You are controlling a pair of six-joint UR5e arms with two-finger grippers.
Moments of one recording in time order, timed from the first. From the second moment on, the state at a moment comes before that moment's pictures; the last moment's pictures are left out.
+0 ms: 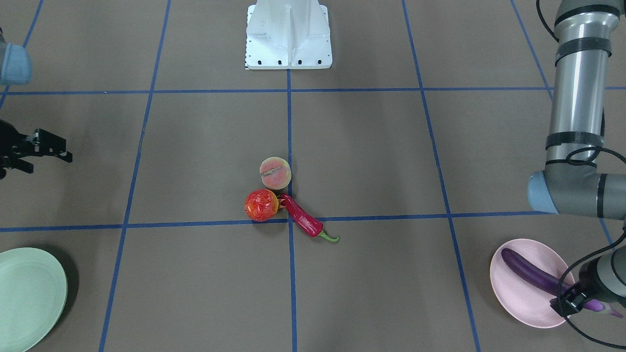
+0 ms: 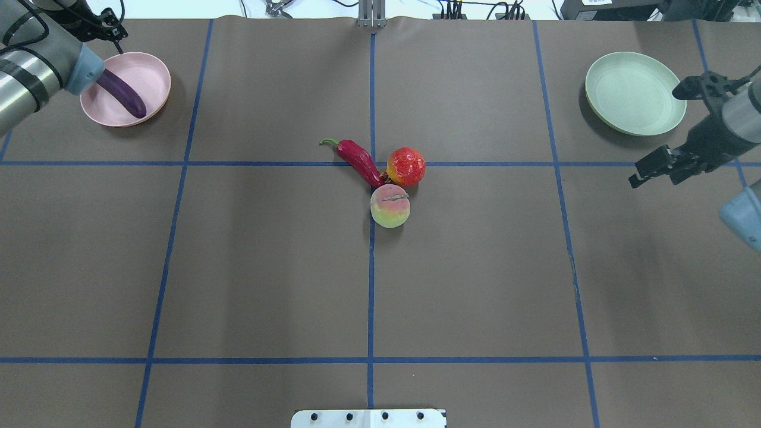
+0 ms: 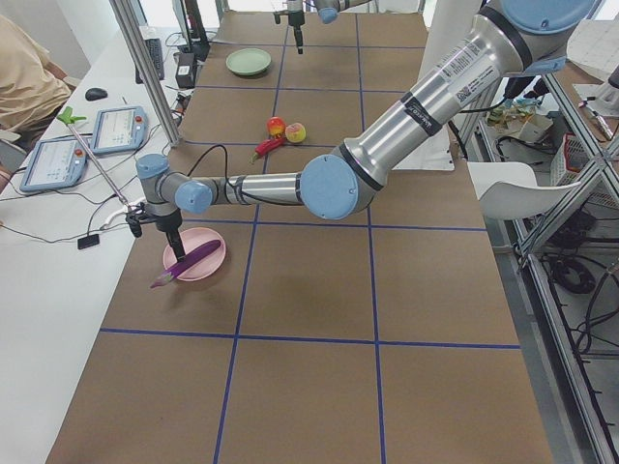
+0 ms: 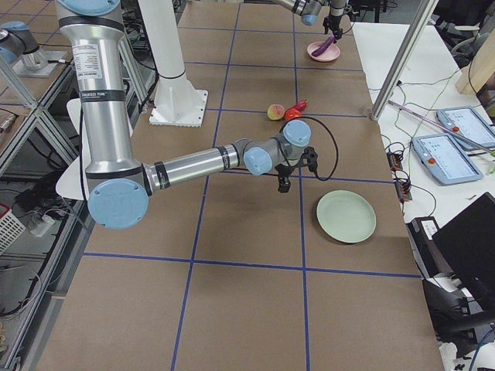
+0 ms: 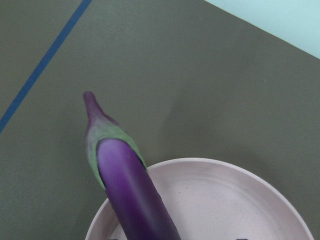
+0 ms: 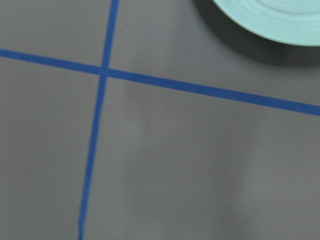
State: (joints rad) left arm -1.20 -2.41 -0.69 -1.96 -2.09 -1.05; right arm 1.06 -1.42 1.72 -1.35 2.39 0.60
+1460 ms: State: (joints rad) left arm -1.01 -2.40 -1.08 -1.91 -2.23 -1.40; right arm 0.62 -0.96 1.52 -1.17 1.84 1.87
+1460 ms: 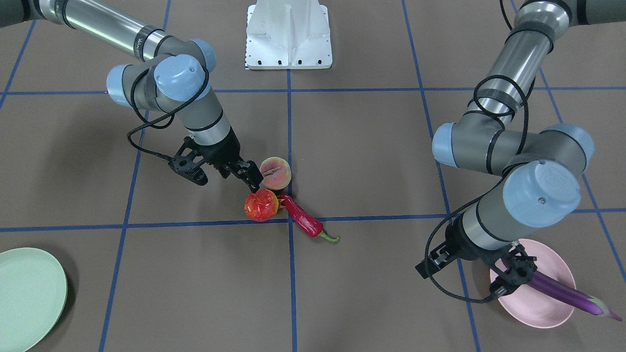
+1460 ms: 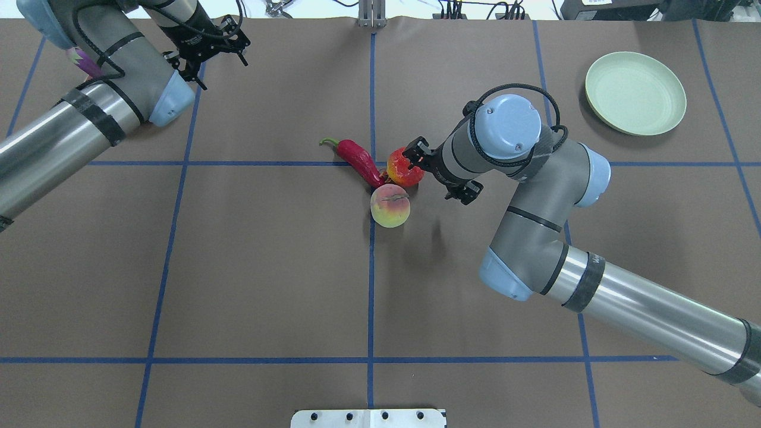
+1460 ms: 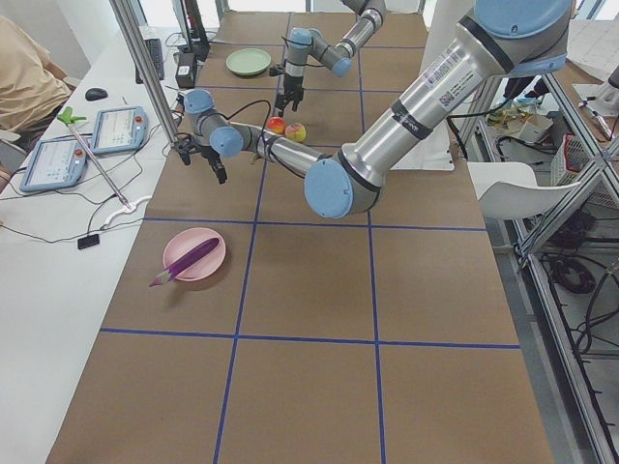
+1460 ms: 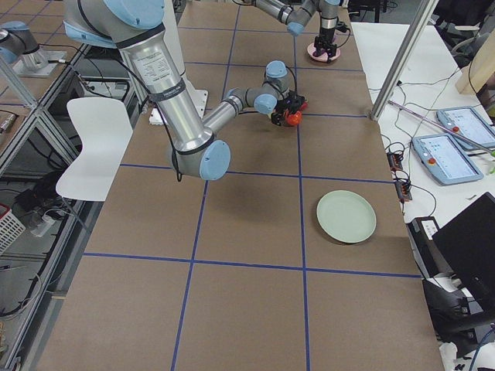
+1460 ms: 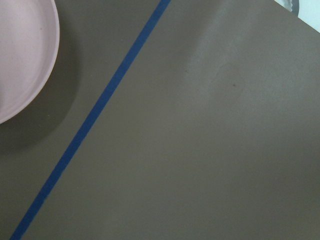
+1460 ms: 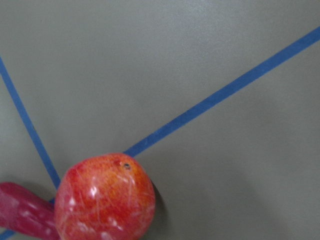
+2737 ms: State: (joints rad) left arm -0.96 -2.40 -1.09 -1.91 -2.18 -1.46; right arm 0.60 -0.90 1.38 -1.01 1.71 2.15
